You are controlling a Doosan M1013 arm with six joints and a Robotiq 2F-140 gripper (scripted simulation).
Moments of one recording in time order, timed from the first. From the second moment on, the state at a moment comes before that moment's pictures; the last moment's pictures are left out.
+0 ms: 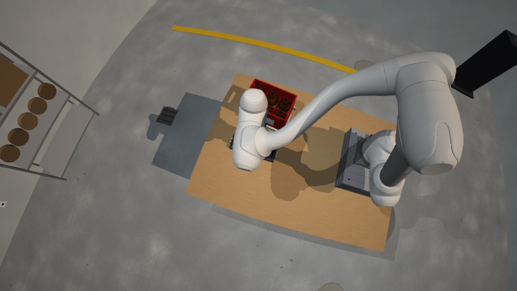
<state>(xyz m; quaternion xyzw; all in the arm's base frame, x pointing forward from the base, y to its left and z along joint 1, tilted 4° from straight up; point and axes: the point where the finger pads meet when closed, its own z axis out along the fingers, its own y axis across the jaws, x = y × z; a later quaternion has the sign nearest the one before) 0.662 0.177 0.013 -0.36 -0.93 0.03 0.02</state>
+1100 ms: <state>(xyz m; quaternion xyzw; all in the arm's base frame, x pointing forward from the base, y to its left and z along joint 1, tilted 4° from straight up) 0.663 0.178 0.038 -0.36 -0.93 0.03 0.02</state>
